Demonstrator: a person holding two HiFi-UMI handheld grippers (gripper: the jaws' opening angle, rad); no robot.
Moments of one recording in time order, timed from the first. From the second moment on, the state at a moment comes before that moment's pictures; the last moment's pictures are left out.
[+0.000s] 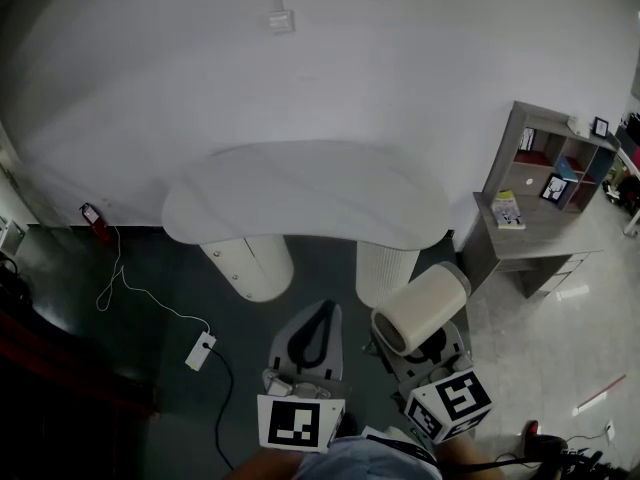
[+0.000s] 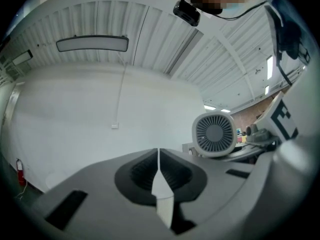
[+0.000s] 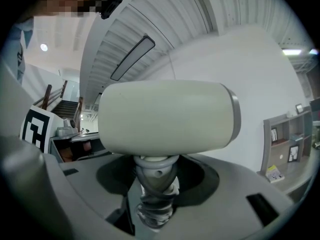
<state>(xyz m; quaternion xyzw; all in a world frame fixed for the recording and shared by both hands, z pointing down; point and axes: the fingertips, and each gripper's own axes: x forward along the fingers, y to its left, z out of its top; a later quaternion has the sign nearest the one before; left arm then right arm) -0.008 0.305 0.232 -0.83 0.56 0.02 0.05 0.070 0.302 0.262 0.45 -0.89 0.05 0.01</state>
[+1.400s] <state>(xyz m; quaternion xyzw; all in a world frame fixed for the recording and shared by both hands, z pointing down) 0.036 -0.028 0.258 -0.81 0.58 -0.03 0.02 0.114 -0.036 0.289 0.43 -0.90 0.08 0.03</state>
